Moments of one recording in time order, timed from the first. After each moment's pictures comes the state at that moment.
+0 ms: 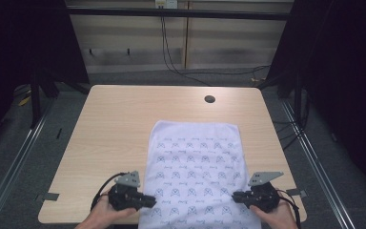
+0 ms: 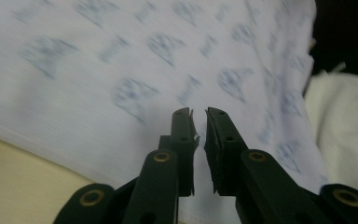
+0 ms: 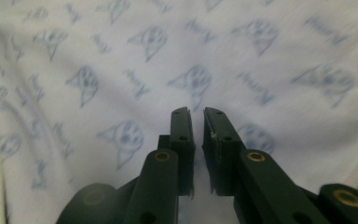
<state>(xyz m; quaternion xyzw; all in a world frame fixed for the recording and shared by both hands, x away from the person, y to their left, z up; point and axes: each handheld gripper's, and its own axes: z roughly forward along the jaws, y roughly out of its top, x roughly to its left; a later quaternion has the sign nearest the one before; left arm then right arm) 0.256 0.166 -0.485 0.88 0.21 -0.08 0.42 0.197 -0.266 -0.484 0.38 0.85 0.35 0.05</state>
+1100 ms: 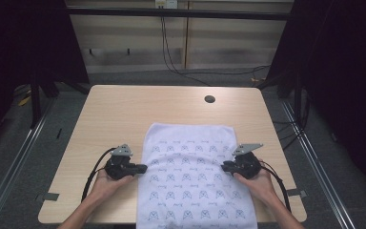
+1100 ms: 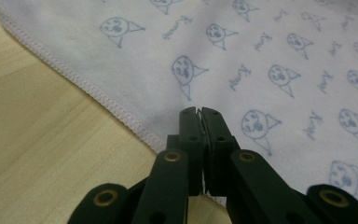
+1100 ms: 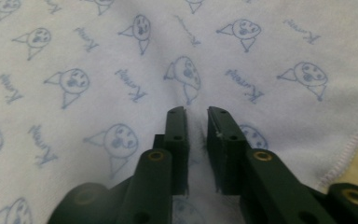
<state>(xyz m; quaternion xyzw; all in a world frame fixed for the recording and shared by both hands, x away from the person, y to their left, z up) 0.322 0.187 -0.504 0.87 0.28 0.00 0.41 0.285 -0.247 -0.496 0.39 0.85 0.34 0.11</state>
